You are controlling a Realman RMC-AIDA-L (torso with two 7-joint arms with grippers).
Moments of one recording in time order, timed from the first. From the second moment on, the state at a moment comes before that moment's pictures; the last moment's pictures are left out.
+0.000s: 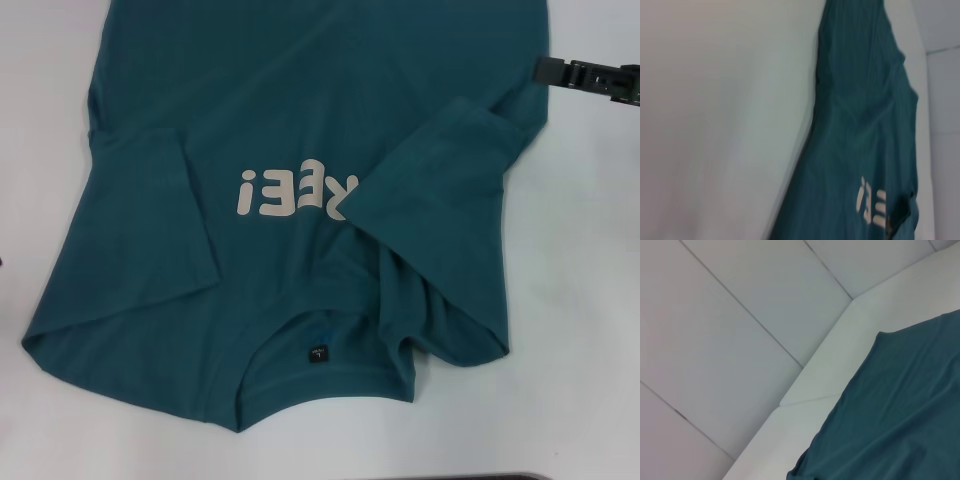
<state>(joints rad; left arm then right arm) -0.28 -1.93 -2.87 -0.77 -0.80 1.82 -2.46 0.46 1.97 -0.53 -0.68 -1.93 -1.63 1.93</state>
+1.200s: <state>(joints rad) -0.30 -1.94 -2.79 -0.72 -0.72 1.71 -2.44 0.45 1.97 -0.51 -0.67 -1.93 -1.63 1.94</state>
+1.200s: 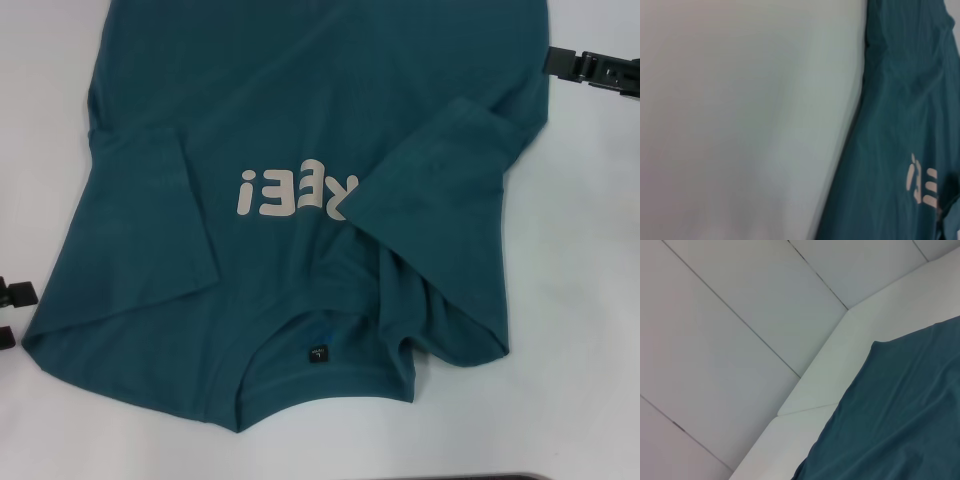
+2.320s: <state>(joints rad) -0.30 -1.96 -2.75 -0.72 -0.72 1.70 -2.43 0.45 1.97 -0.49 -0.67 -1.93 -1.63 1.93</state>
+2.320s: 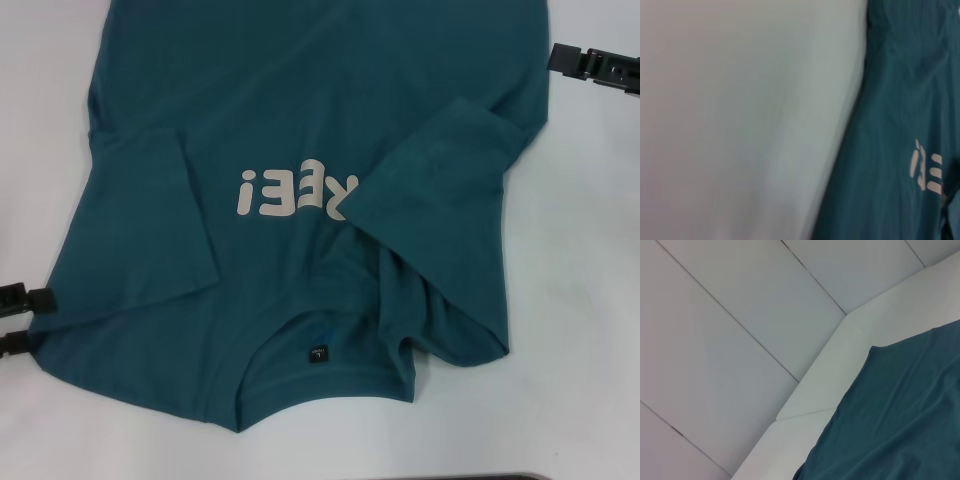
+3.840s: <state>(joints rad) -0.30 -1.96 -2.76 -0.73 -0.72 1.71 -2.41 0.45 1.97 -0.49 -0.67 -1.93 -1.64 1.93</state>
